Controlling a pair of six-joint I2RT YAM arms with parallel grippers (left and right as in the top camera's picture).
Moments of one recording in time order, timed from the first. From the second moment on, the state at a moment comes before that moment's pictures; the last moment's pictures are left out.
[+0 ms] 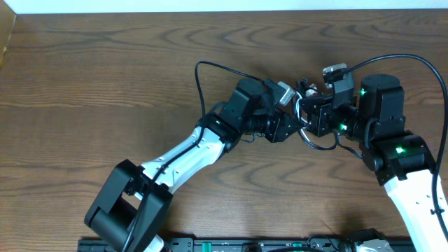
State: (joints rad) left arm -0.67 1.72 1.03 0.09 0.62 -0.32; right arm 0.21 1.12 1.01 -0.56 -0.44 0.17
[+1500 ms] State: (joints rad) left arm -0.40 1.72 1.03 0.18 0.88 -0.46; right arm 0.19 1.06 1.01 -0.82 -0.01 0.36
